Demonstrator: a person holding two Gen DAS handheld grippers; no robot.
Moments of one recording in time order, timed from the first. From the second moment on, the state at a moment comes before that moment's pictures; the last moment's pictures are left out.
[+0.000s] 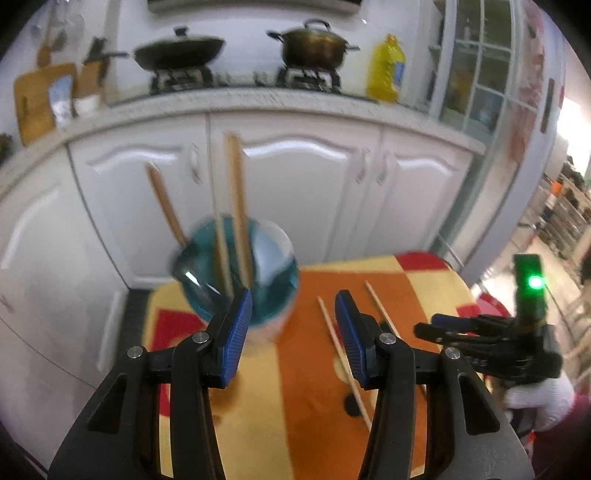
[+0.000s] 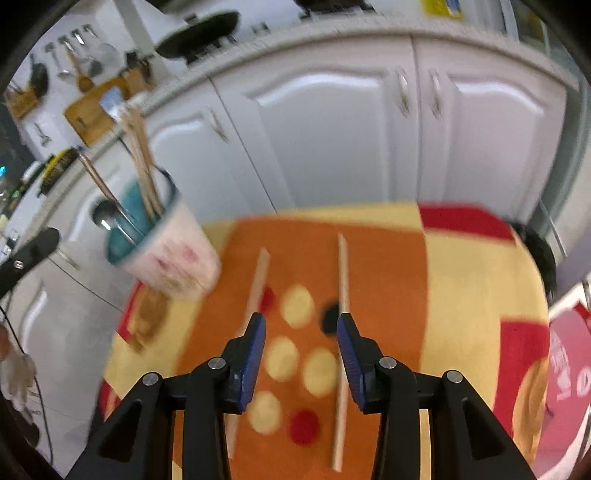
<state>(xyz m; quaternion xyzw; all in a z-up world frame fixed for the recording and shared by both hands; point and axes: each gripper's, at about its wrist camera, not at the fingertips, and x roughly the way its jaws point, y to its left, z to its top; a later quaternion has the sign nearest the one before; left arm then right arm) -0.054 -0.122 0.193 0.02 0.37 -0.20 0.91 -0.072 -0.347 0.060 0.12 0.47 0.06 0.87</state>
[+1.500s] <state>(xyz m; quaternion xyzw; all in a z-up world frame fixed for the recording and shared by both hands) -0.075 -0.162 0.055 0.07 0.54 -0.25 0.80 -0.086 -0.330 0.026 0.15 0.52 0.07 0.84</state>
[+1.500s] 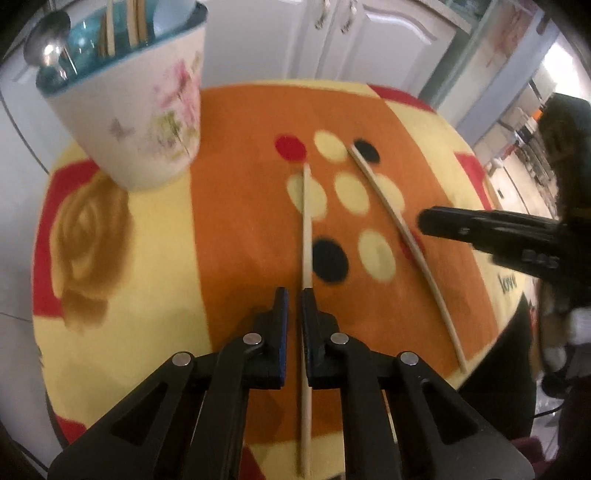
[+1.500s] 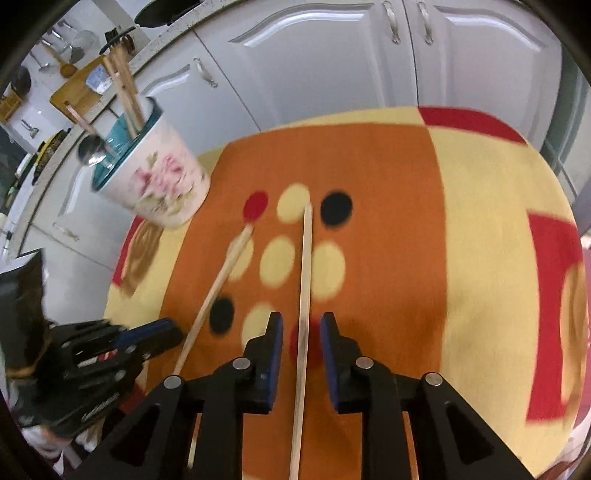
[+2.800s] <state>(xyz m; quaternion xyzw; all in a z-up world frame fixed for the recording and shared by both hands) -0.036 -0.159 0.132 0.04 0.48 -0.29 0.83 -0.085 -0.347 0.095 0.16 0.45 0.13 0.87</state>
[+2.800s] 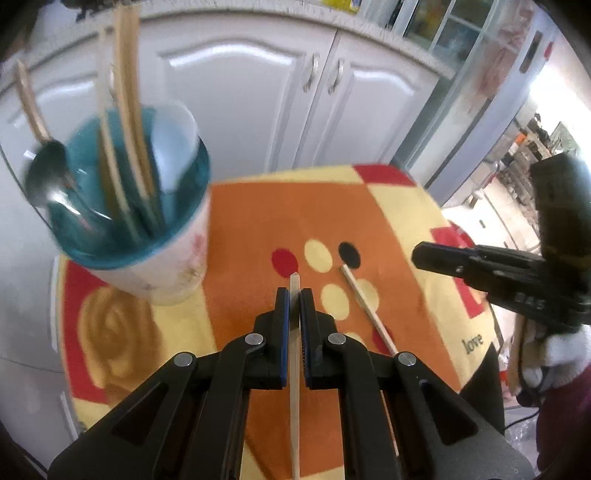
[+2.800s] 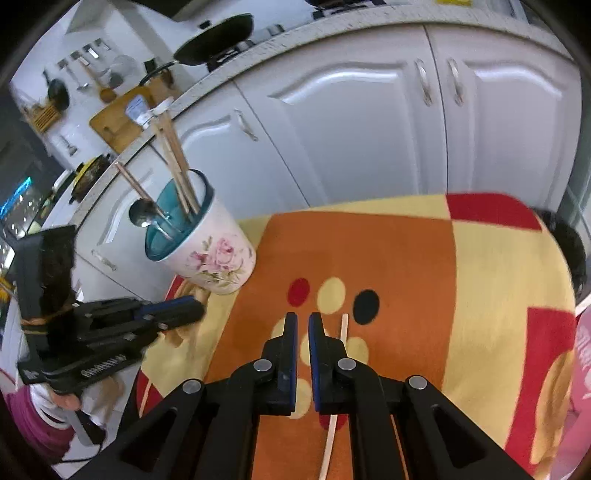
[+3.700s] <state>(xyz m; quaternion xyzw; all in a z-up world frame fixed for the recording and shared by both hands) -0.059 -0.066 0.248 -0.04 0.38 -0.25 0.89 -0.091 -0.342 0.157 0.15 0.40 0.17 0.89</state>
